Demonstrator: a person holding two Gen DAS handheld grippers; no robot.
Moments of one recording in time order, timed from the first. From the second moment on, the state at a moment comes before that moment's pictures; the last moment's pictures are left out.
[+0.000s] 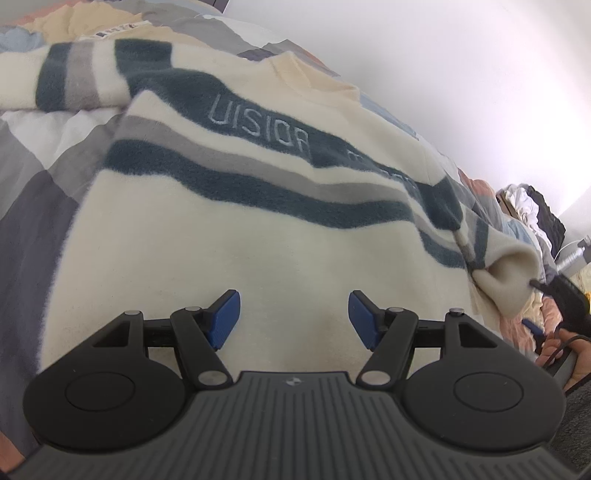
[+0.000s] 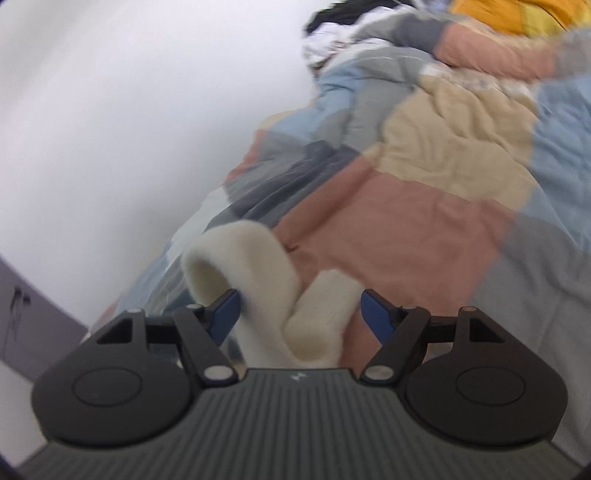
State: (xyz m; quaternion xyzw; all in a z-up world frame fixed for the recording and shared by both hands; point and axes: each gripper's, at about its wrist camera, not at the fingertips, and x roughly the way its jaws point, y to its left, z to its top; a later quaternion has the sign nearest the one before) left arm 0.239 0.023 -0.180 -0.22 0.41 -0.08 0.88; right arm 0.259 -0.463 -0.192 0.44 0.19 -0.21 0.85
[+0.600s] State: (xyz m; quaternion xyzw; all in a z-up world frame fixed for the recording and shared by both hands) left arm 0.242 0.027 -0.183 -0.24 0.41 -0.07 0.88; right arm 0.257 -0.502 -0.228 0.54 0.15 -0.20 0.80
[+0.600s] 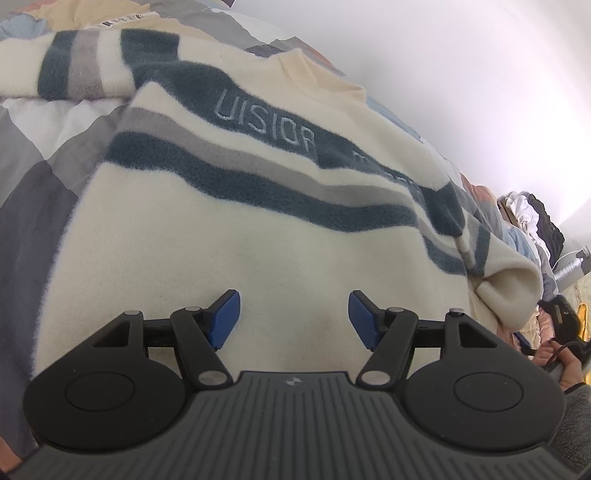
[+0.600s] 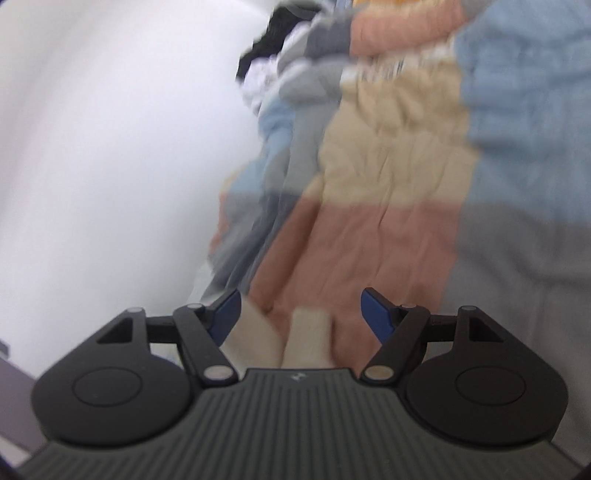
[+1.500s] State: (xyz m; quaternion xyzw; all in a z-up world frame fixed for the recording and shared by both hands) left arm 0.245 0.035 -0.179 -0.20 0.38 -0.05 0.90; right arm 0.318 -0.526 -0.152 0.25 0.17 -0.19 0.93
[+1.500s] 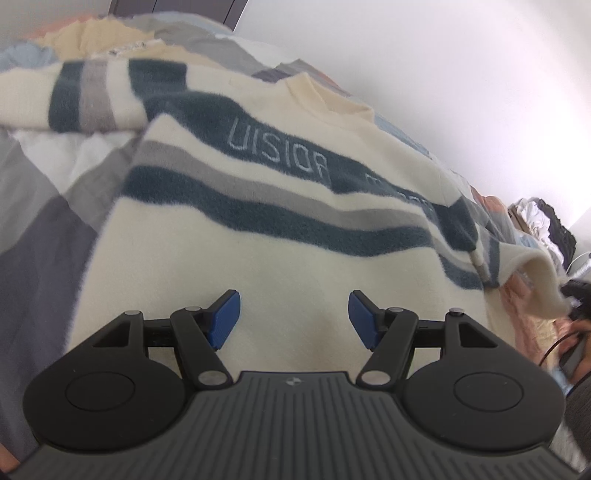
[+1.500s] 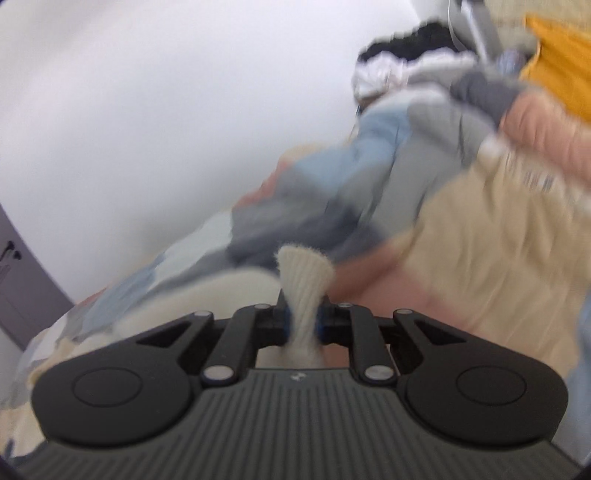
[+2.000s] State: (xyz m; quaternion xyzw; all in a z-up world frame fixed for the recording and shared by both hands) left arm 0.233 0.066 -0.163 -0.22 0.34 0.04 0.91; right arm 0.314 -0.651 -0.206 0.22 0.21 -0.31 0.90
